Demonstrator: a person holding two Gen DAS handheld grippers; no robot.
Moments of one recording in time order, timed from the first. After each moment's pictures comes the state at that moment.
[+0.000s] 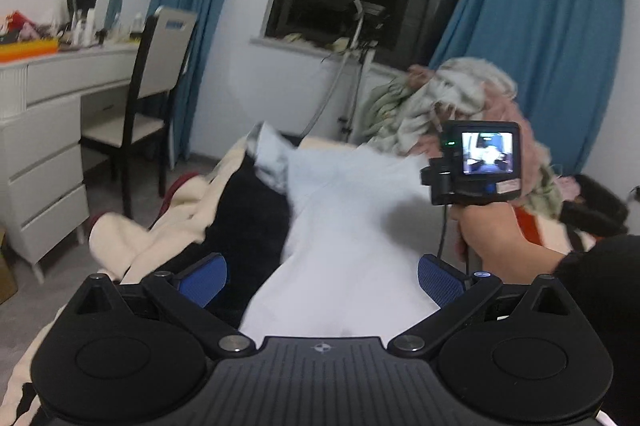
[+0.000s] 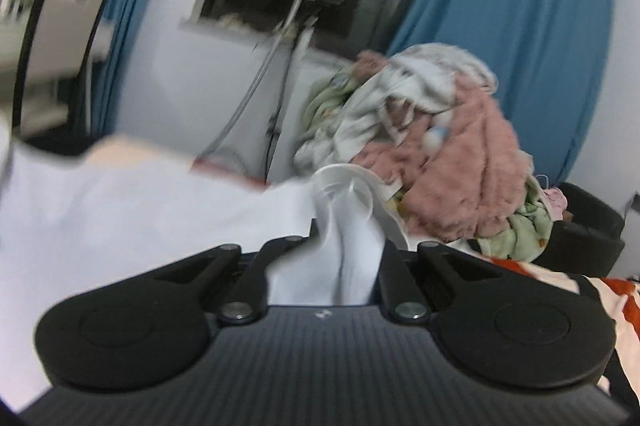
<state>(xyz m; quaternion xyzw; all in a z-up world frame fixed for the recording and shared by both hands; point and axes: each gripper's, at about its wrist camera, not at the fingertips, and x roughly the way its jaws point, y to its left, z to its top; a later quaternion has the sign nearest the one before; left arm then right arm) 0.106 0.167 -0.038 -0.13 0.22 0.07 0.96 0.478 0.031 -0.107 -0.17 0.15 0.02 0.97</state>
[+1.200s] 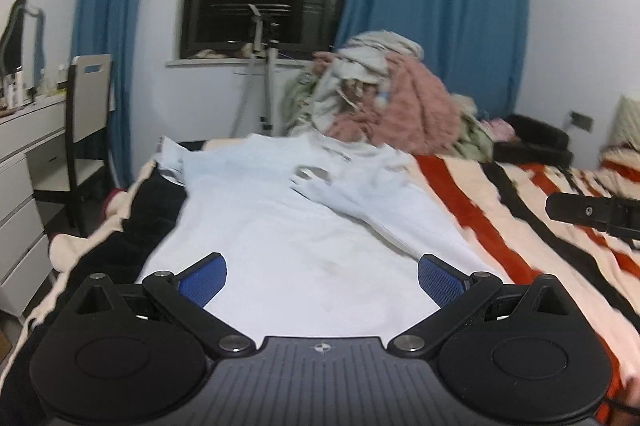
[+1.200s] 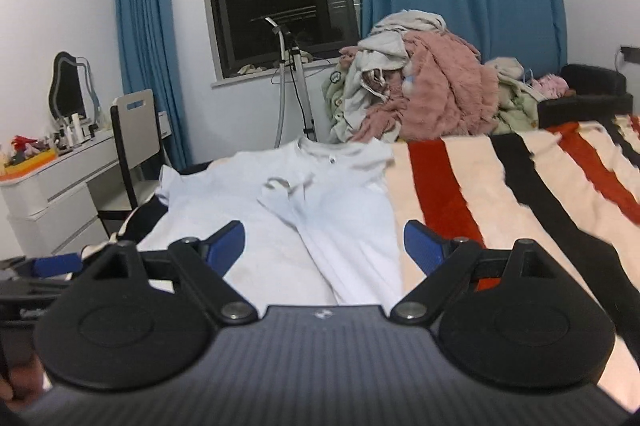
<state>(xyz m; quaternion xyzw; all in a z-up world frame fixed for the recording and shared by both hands) 0.006 0.021 -0.018 -0.01 0.22 -0.03 0.97 0.076 -0.207 -0.019 0.09 0.17 0.11 0.98</state>
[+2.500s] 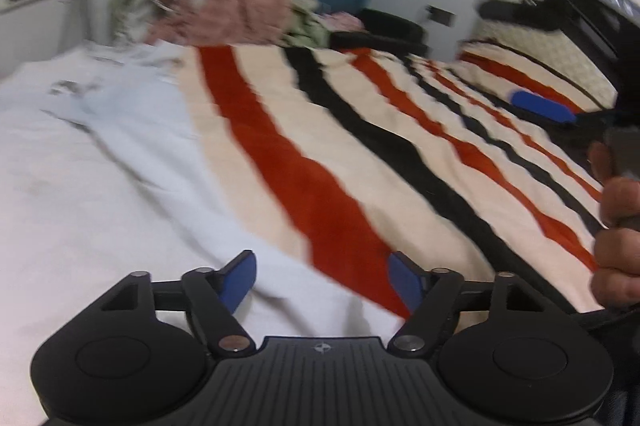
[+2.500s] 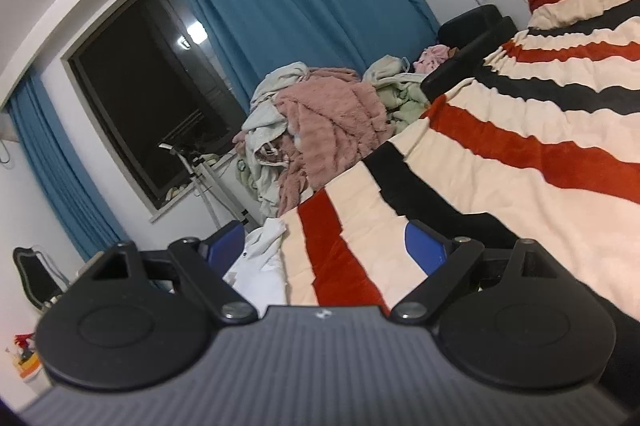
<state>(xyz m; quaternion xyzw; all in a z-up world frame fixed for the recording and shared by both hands) 0.024 -0.199 -0.073 0.01 0.35 -0.27 0.90 0.043 -0.399 -0.028 0.31 0.10 -0.01 0.94</state>
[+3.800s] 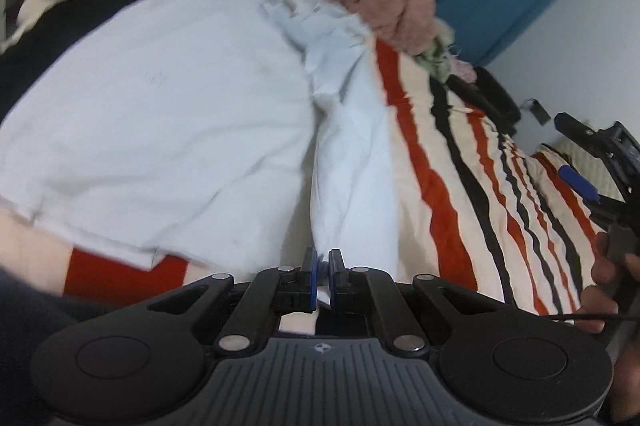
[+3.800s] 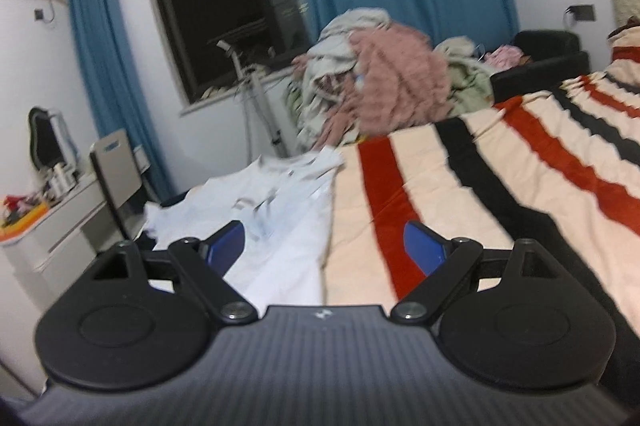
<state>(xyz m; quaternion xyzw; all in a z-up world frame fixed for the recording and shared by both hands) -0.037 0.023 -0.060 -0.24 0.42 -0.12 0.87 0.041 -0.269 0.018 0.15 0.19 0.07 0.97</state>
